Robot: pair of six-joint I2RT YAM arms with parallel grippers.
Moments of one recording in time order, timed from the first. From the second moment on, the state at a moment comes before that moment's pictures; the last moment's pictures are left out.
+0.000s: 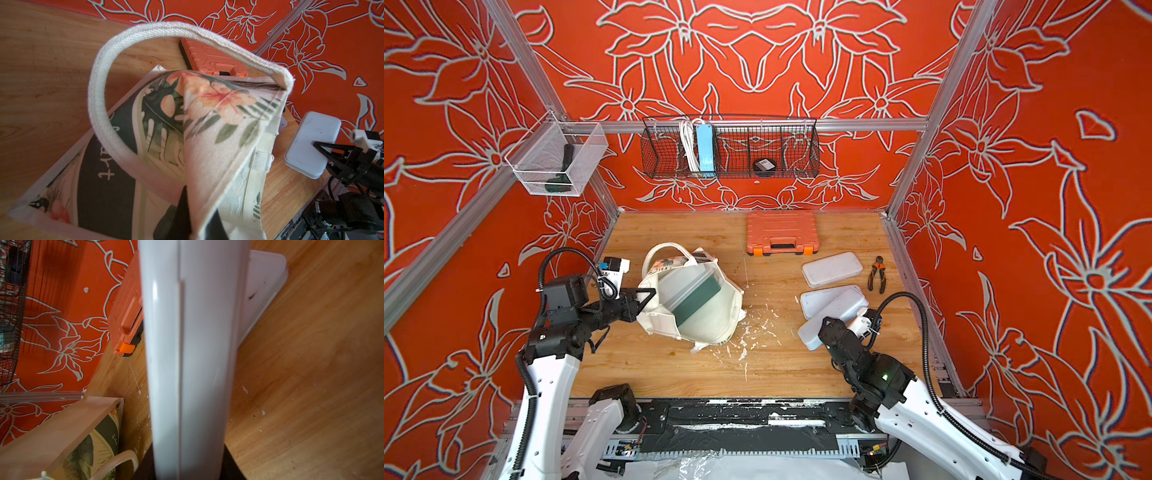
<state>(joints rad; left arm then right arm) 0.29 0.74 0.80 -0.75 0.74 0.01 0.81 0.49 0.44 -0.70 0.59 1.50</state>
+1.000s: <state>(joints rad) 0.29 0.74 0.80 -0.75 0.74 0.01 0.75 0.59 0.30 -0.69 0.55 2.00</state>
